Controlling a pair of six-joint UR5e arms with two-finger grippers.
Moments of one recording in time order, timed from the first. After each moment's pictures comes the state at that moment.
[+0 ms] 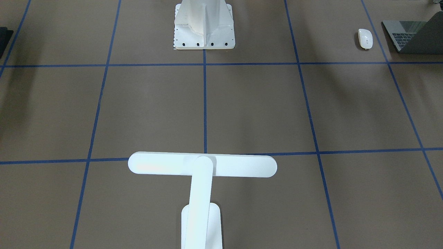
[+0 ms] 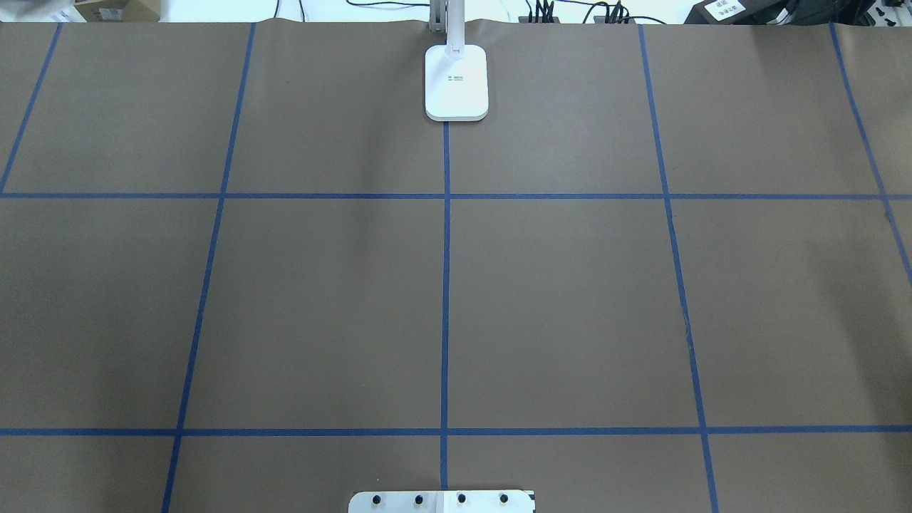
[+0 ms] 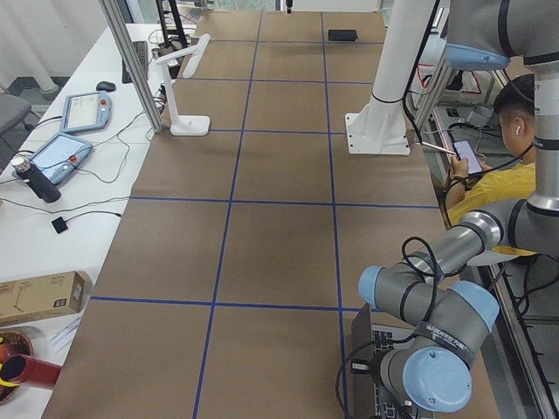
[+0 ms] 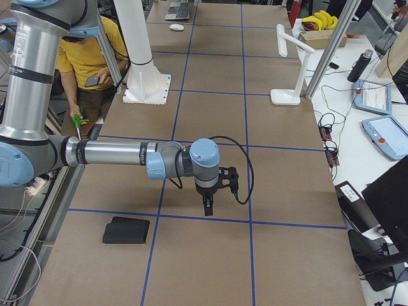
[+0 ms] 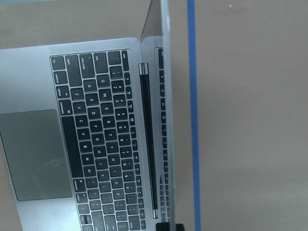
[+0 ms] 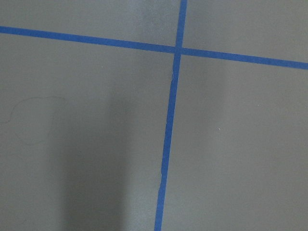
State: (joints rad) left arm -2.20 -1.23 -1.67 -1.16 -2.37 -0.58; right arm 1.48 -1.82 1.81 -1.41 2.30 0.06
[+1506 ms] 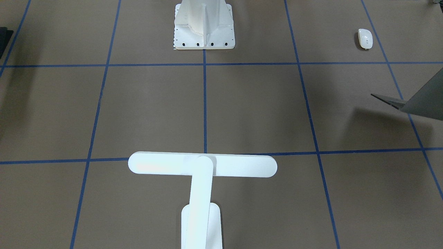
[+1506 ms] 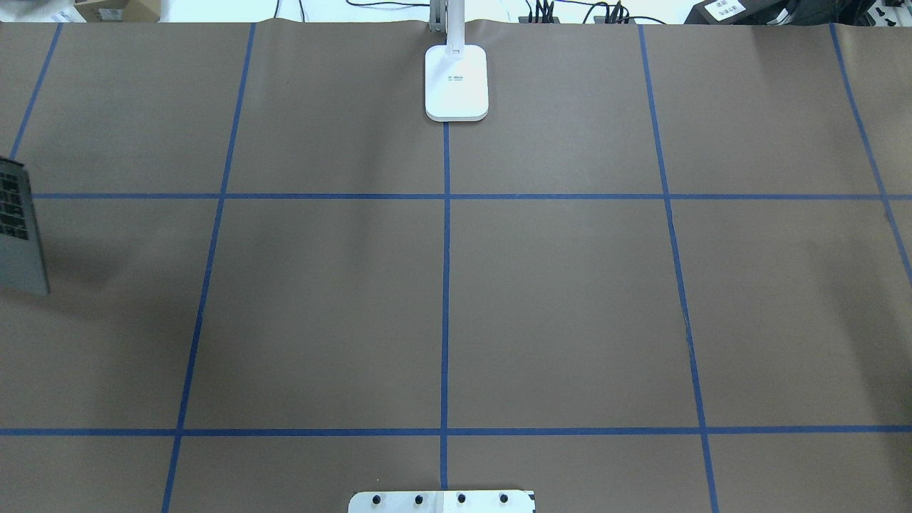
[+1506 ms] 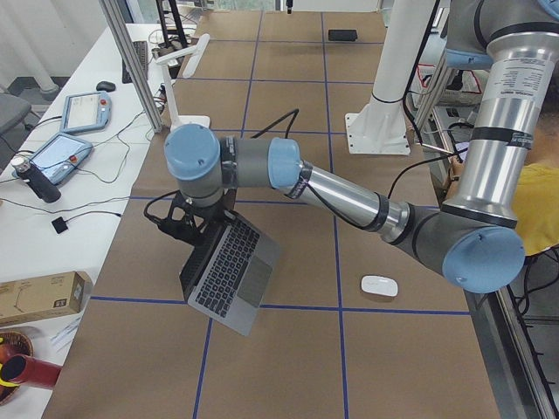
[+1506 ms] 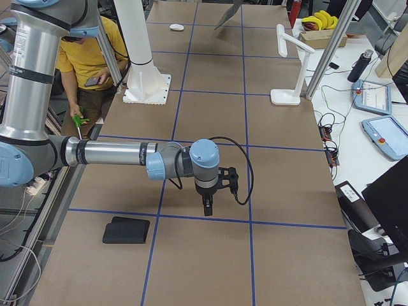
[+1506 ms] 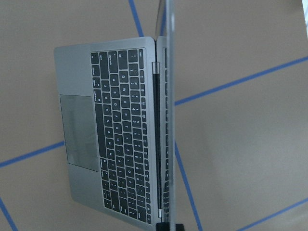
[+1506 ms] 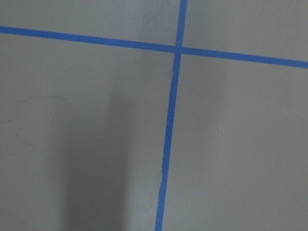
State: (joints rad) left arm -1.71 -1.82 -1.76 -1.16 -2.63 -1.18; right arm 1.48 -1.82 1.81 -1.41 2.32 0.06
